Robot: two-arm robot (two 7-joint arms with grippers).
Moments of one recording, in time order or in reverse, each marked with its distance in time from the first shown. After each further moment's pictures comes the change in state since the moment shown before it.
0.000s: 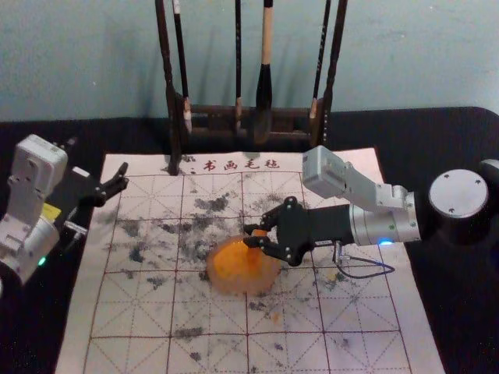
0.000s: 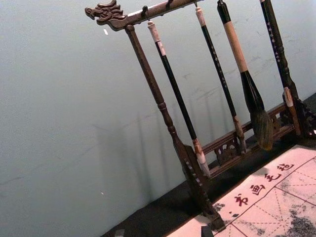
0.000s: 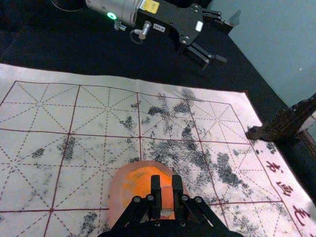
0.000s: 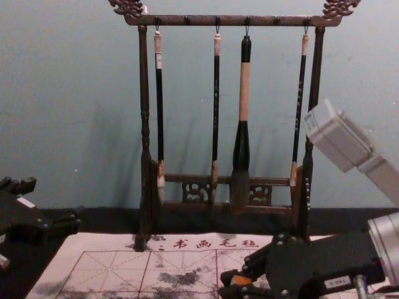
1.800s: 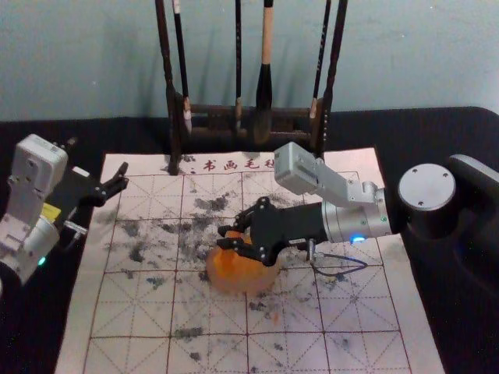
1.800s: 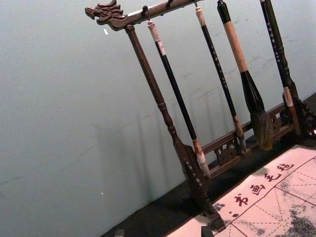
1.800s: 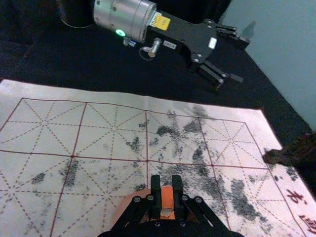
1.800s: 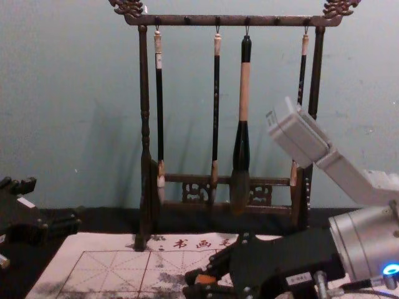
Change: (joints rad) left arm 0.000 0.000 0.000 0.000 0.000 0.000 0.000; right arm 0.055 -0.084 -0.043 0.086 0.016 -0.018 0.034
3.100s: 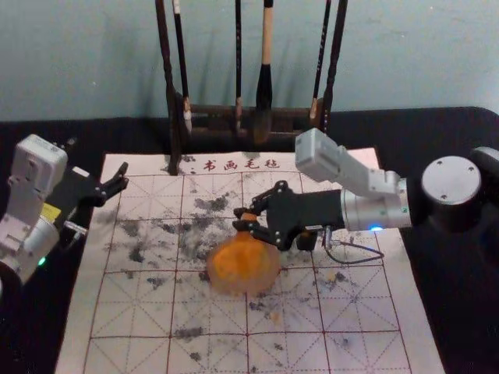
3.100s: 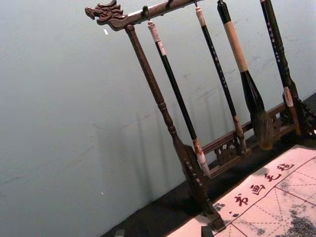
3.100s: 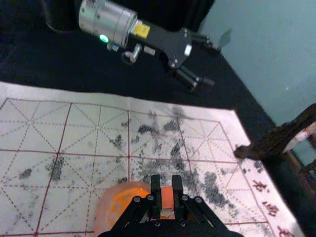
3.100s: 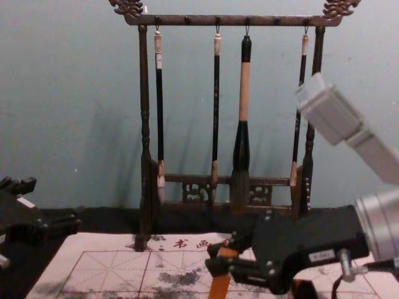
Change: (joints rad) left arm 0.000 0.000 0.000 0.000 0.000 0.000 0.000; right arm -0.025 0.055 0.049 -0.073 -0.005 0.007 -0.036
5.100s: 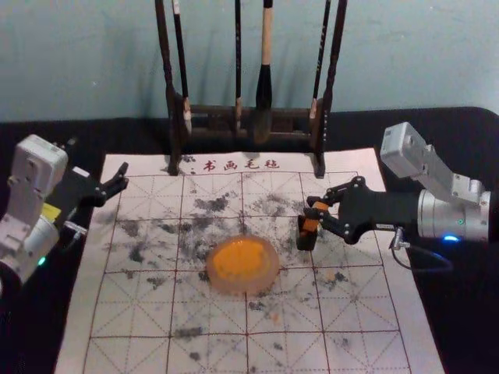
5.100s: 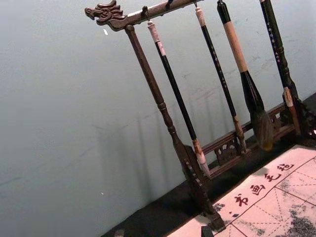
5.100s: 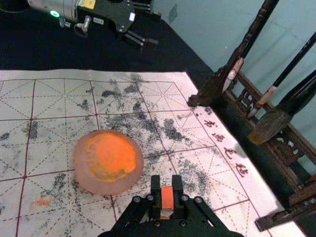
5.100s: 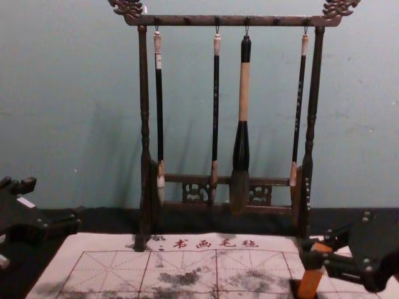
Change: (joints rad) left arm 0.000 0.000 0.000 0.000 0.000 0.000 0.000; right arm -0.161 0.174 0.158 -0.128 0.063 0.044 -0.082
